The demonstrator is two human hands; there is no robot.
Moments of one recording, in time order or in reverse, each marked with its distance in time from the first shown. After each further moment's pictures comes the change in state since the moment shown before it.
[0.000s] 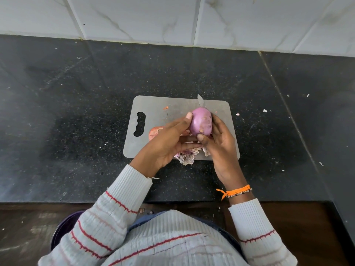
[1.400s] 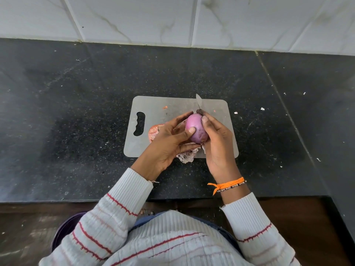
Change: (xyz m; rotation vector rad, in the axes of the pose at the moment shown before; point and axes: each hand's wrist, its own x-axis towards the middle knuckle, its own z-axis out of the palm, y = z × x) left_hand -0.008 -0.010 -0.005 -0.104 -0.040 0.069; right_hand 0.008 -0.006 0.023 0.151 0.275 0.096
